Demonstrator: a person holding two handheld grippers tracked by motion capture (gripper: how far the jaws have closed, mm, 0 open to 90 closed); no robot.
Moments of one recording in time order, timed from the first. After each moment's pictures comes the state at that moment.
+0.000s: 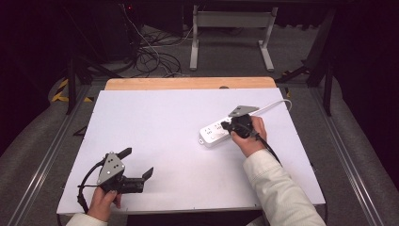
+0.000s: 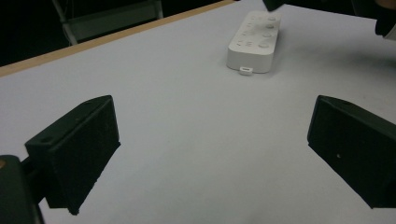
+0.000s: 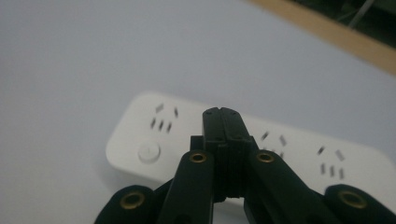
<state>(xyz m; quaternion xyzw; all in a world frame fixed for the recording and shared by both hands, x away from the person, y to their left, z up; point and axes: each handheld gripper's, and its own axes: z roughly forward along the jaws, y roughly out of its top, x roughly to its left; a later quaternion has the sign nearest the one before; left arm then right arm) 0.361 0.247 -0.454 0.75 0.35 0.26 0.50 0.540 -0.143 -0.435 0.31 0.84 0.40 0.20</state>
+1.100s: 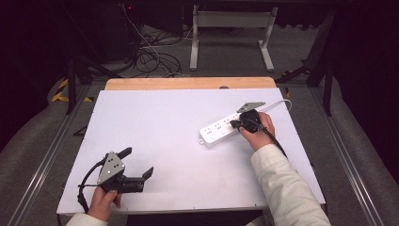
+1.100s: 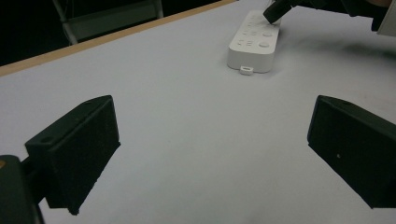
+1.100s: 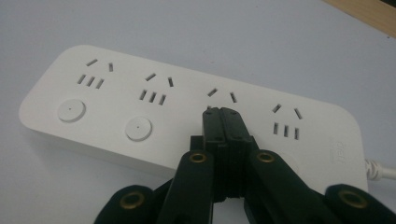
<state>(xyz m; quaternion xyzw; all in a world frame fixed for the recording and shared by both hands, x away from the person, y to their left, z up) 0.362 0.247 -0.454 0.75 0.35 0.27 0.49 0.569 -0.171 -0.451 0.33 0.86 0.35 0.18</state>
